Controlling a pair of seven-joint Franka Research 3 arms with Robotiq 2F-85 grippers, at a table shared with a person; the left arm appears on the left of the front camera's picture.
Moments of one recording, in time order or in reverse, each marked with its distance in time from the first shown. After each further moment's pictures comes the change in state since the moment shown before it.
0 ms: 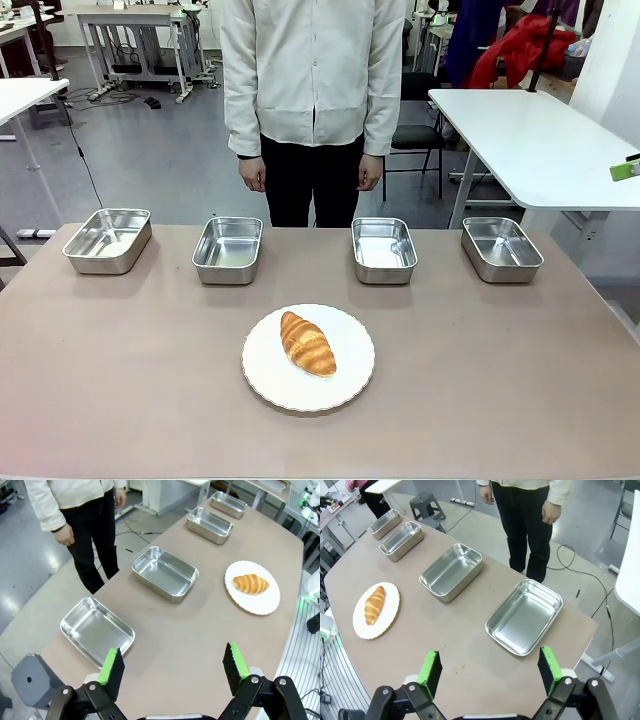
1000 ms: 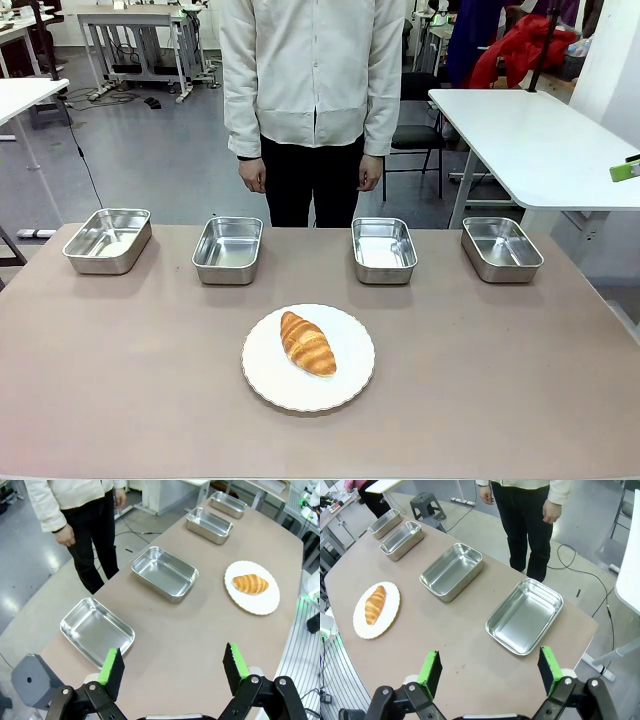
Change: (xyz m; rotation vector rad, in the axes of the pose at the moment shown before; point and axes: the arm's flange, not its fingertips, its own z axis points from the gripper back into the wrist) left arm 0.000 0.000 0.000 -0.001 0.000 -0.001; right arm -0.001 0.000 -0.001 0.002 0.002 -0.002
